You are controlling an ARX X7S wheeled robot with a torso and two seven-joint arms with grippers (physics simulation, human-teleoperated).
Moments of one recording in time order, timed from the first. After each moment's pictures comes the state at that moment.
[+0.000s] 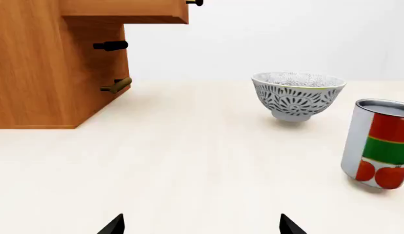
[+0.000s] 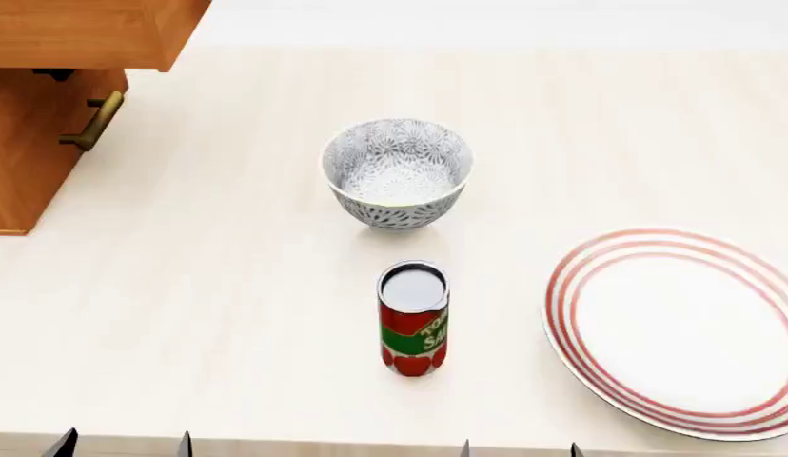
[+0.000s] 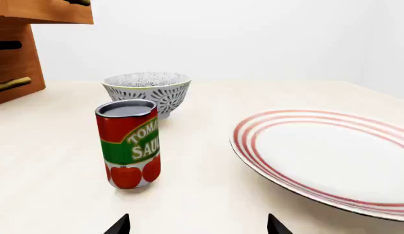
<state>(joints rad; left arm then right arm) 0.00 0.00 0.00 0.00 0.00 0.00 0.00 0.00 0.00 0.00 0.00 0.00 0.00 0.00</state>
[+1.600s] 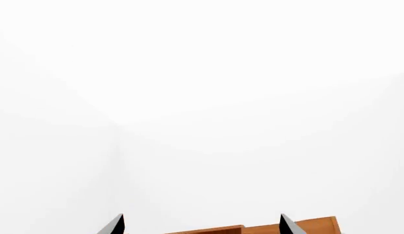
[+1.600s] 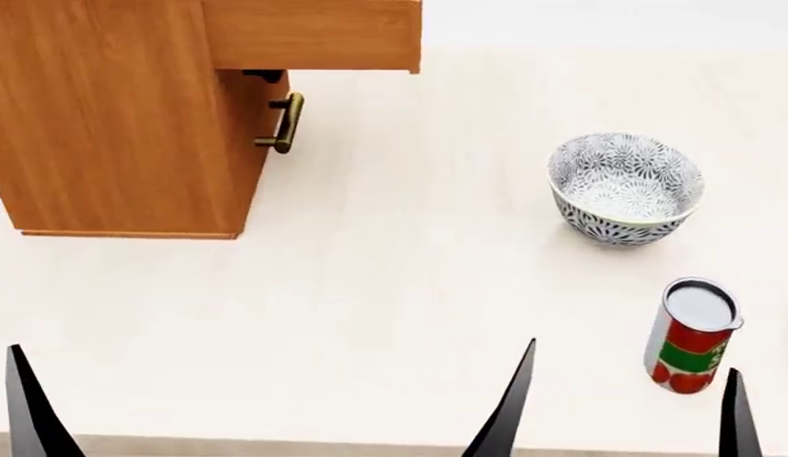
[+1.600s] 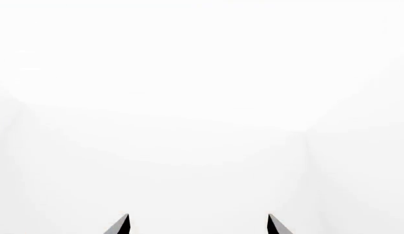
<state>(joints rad) 0.13 -0.13 0.11 0.45 0.25 0.46 -0.34 -0.08 0.10 -0.10 -0.38 -0.20 -0.53 0.35</state>
